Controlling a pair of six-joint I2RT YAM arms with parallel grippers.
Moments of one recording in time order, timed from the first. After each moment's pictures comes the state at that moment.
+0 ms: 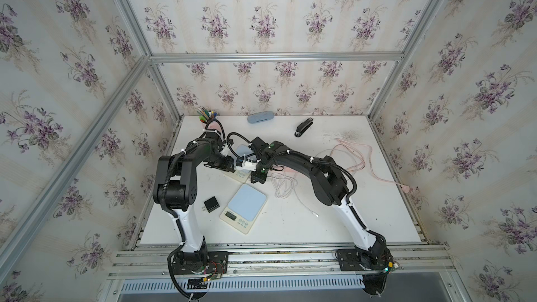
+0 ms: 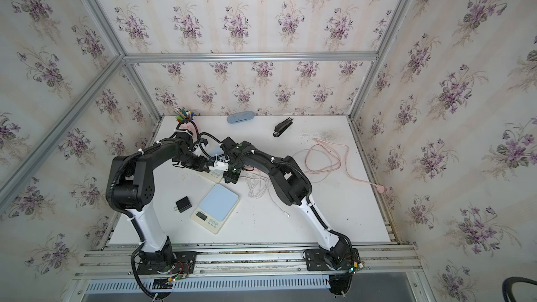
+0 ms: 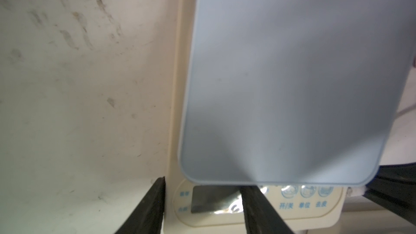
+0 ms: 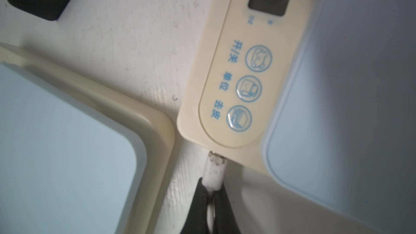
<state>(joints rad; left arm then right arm) -0.04 1.93 1.28 -0.70 0.25 0.31 0.84 2.45 2.05 -0.87 -0.40 -0.47</state>
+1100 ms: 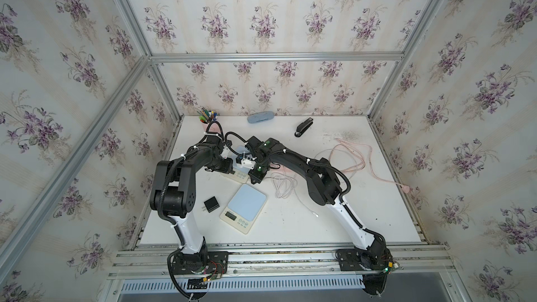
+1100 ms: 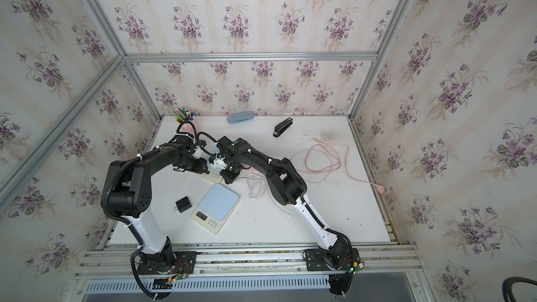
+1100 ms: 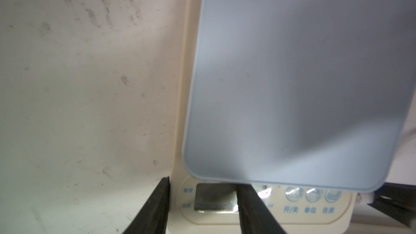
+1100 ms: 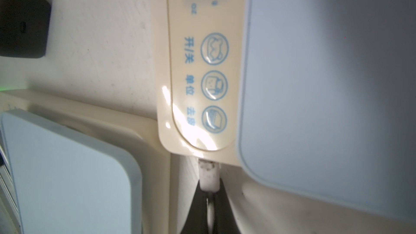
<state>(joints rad) -0.07 1.85 1.15 -0.60 0.19 0.21 0.85 2.56 2.27 -1.09 -0.38 -0.24</state>
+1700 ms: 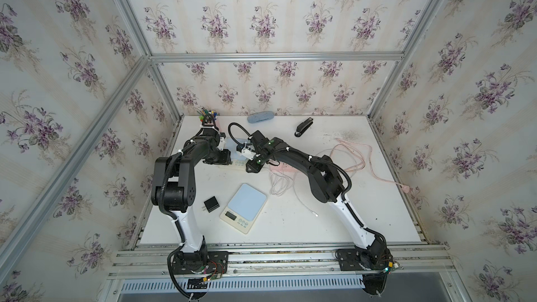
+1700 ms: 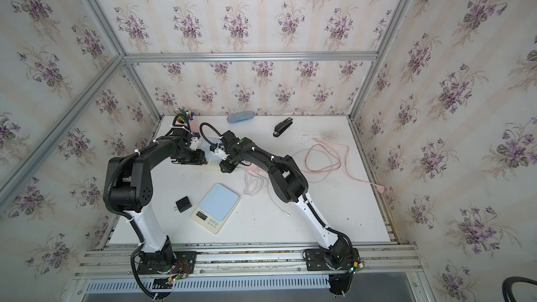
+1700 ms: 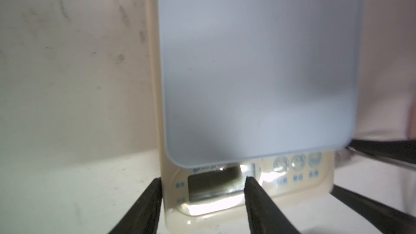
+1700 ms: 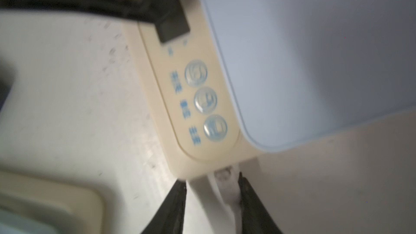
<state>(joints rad) -0.02 1.92 1.34 -0.66 0.19 0.07 0.79 2.51 2.11 -0.65 -0.30 -0.26</state>
